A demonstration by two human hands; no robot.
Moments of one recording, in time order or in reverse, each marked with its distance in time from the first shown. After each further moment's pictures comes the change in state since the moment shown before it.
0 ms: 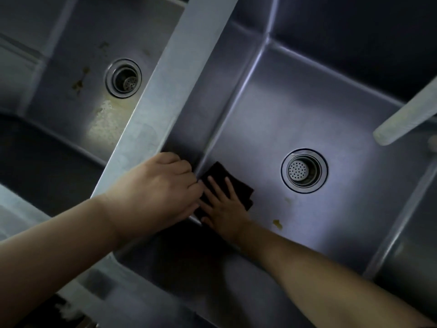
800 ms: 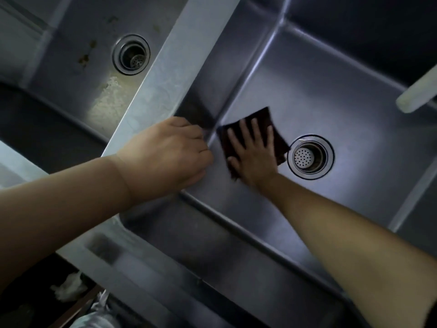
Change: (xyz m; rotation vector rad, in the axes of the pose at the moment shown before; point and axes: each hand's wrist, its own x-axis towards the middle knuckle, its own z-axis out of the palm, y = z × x) left_hand -0.002 -0.001 0.004 0.078 -0.019 -0.012; right_hand 0.022 0.076 -0.030 -0.078 0.079 0.336
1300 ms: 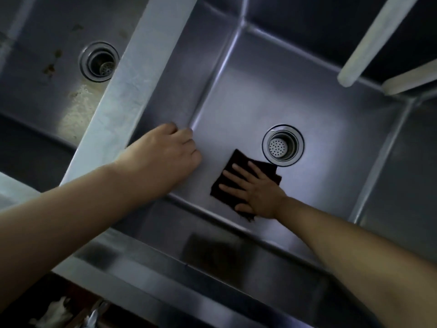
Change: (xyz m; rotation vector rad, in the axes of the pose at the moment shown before) left_hand 0.014 0.026 0.013 0.241 -0.158 0.085; right_hand -0.110 0.039 0.024 -0.096 -0.098 -0.485
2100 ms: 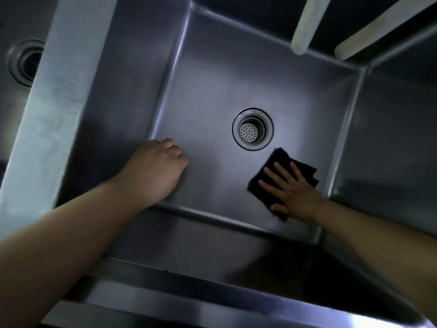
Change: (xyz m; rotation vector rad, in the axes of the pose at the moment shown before) left_hand 0.034 0.035 0.049 -0.304 -0.059 -0.074; right_hand -0.137 0.010 0.027 -0.033 -0.119 0.371
